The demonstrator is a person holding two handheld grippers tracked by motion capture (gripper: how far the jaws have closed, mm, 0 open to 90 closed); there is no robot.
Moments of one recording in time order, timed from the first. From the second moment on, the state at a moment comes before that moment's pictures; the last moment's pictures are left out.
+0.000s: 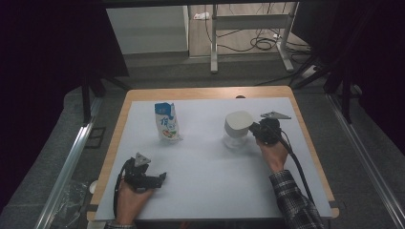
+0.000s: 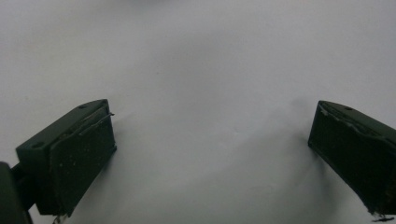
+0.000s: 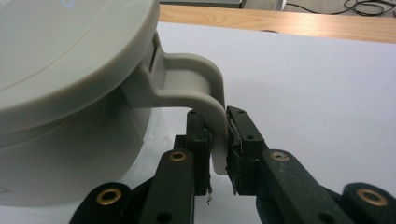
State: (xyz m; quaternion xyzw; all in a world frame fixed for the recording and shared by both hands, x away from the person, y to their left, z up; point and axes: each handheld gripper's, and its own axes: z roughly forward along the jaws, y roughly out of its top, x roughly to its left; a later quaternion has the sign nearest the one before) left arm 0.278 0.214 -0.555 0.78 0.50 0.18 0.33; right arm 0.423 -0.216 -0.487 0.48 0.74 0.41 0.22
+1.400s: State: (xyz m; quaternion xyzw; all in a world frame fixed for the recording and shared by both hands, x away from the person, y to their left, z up) left arm 0.278 0.214 -0.555 0.78 0.50 0.18 0.33; right arm 0.327 -0.203 -0.499 0.44 0.76 0.44 0.19
